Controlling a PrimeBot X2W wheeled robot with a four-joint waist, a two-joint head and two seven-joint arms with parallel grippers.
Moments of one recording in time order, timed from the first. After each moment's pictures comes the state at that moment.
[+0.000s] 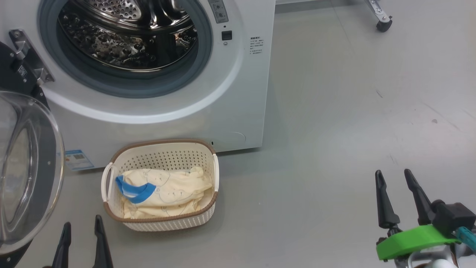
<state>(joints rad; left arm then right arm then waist) 0.20 0.05 0.06 0.00 -0.25 -0.09 -0.25 0.08 -0.04 -0.02 0.10 0.18 0.13 -0.25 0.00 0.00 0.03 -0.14</state>
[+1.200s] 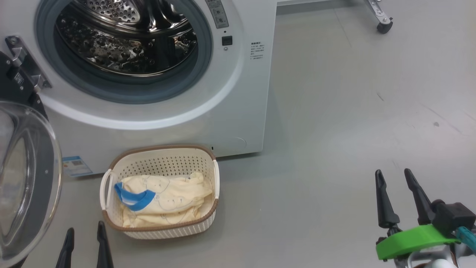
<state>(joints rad) 0.21 0.05 0.06 0.03 -0.25 -0.12 -0.25 0.08 -0.04 -0.02 0.09 0.18 0.13 -0.25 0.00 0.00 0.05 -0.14</state>
